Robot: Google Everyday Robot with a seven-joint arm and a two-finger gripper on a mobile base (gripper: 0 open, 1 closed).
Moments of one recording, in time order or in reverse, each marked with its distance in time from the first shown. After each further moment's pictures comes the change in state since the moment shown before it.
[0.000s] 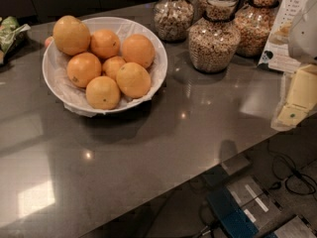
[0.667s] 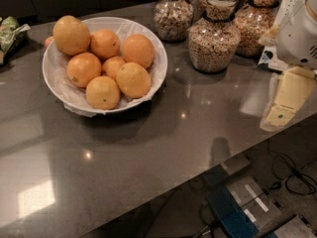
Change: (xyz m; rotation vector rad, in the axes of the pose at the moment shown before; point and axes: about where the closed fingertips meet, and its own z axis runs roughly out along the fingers) arm -0.015 0.001 0.010 -0.008 -0.019 -0.019
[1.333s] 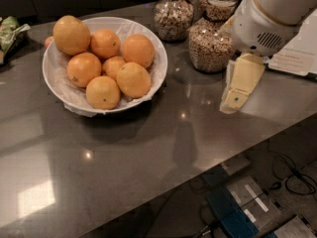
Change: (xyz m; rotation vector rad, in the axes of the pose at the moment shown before) arm -0.067 -0.025 0.024 -0.003 -0.086 -0.082
